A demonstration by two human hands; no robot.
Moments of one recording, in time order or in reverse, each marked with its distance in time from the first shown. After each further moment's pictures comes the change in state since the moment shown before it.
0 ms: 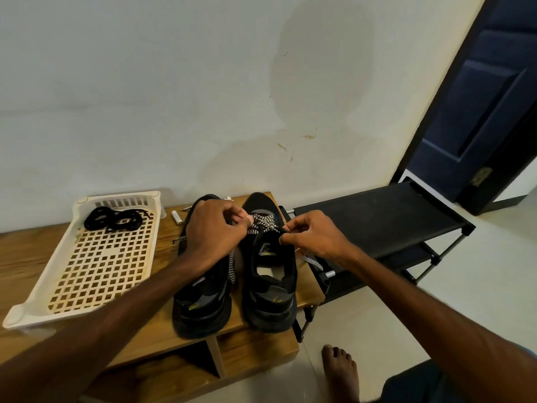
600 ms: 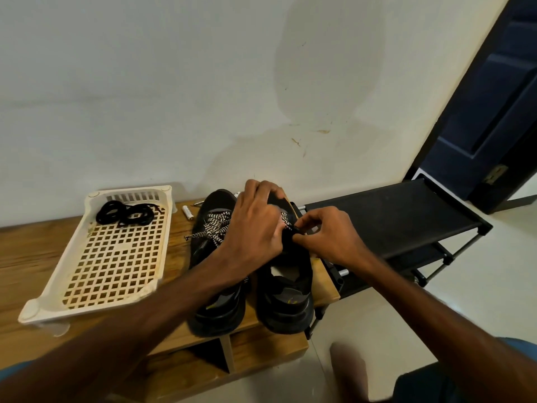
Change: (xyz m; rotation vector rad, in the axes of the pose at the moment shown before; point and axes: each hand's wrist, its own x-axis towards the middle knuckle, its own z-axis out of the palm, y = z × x) left_hand -0.004 0.020 0.013 0.388 -0.106 0.451; right_hand -0.008 -0.009 0.010 -0.262 0.185 -0.125
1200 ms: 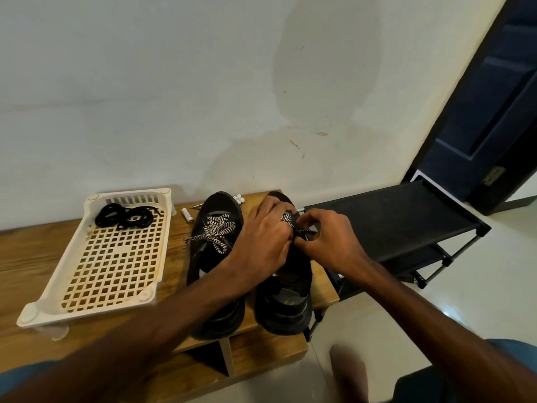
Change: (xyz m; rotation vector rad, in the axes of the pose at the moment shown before) left_hand -0.009 0.012 0.005 -0.014 -0.153 0.108; right_hand -0.009 -0.009 0.002 -0.076 0.069 -0.025
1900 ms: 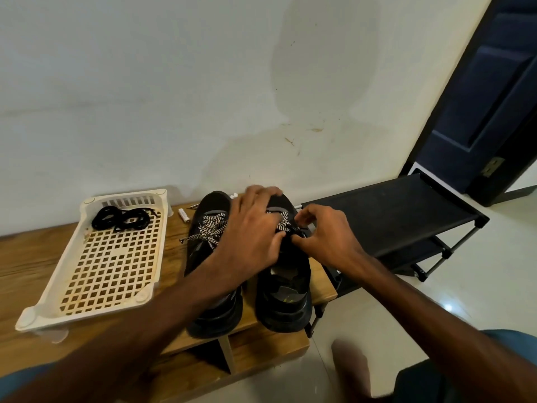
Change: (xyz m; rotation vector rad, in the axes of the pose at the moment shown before) left_hand -0.001 -0.004 -0.012 0.095 0.069 -0.052; right_hand 0.001 0.006 0.002 -0.012 0.011 0.035
